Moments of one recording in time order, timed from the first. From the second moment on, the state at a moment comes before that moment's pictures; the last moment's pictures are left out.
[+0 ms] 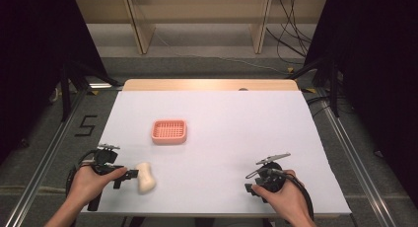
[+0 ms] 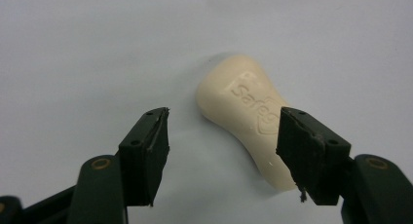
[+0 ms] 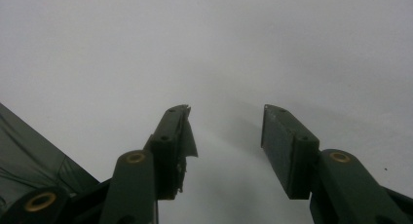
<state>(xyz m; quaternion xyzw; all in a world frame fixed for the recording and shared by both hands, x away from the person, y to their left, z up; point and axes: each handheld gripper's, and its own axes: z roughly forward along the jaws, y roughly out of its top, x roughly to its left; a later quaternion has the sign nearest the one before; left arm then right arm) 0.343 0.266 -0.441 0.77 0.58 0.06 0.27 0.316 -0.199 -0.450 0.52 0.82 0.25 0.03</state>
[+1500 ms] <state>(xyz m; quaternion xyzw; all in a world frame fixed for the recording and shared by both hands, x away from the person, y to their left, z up) 0.378 0.232 -0.445 0.78 0.60 -0.01 0.16 0.320 -0.199 -0.459 0.48 0.83 0.26 0.03</state>
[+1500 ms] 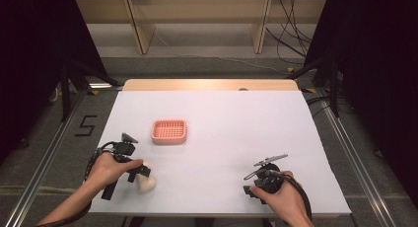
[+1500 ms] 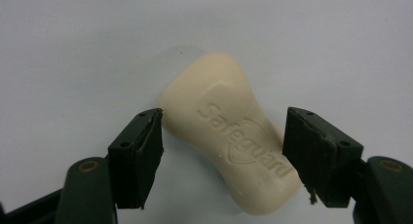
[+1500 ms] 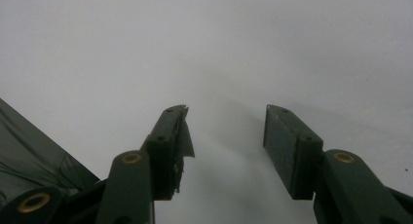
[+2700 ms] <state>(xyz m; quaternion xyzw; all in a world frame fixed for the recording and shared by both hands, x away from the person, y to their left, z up) 0.382 0.214 -0.456 0.82 0.56 -0.02 0.09 0.317 -0.194 -0.462 0.52 0.82 0.23 0.02</state>
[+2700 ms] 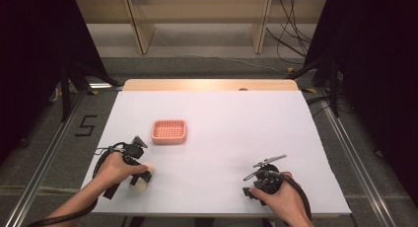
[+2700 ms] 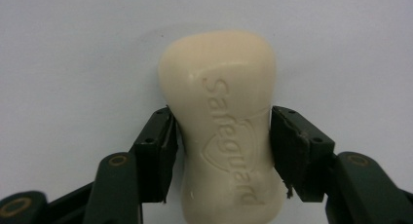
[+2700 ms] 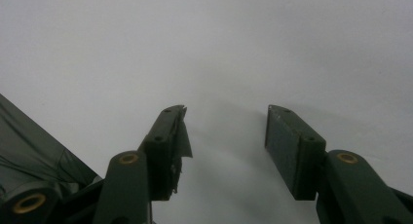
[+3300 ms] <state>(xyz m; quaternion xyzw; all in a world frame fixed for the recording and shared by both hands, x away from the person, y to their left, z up) 0.385 0.205 -0.459 0.86 0.50 0.00 0.06 0.317 -0.195 -0.463 0.52 0.82 0.23 0.01</state>
